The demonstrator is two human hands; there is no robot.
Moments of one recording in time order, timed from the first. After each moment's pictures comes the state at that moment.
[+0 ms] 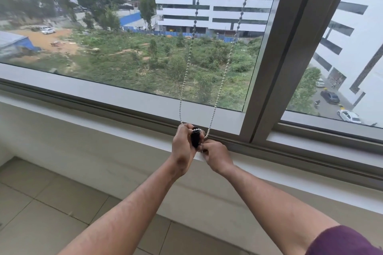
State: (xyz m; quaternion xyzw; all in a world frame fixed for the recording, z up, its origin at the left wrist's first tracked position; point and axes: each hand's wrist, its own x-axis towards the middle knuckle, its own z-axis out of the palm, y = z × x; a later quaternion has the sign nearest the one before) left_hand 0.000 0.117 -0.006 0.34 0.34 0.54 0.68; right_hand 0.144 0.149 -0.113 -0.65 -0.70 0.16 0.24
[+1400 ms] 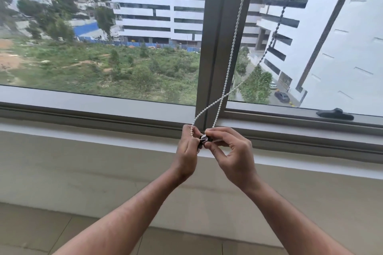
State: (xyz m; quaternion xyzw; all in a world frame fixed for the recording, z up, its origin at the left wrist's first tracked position) left_hand 0.083 0.006 0.001 0.60 0.28 0.52 0.54; right_hand 0.211 -0.068 0.023 -0.51 -0.64 0.02 0.57
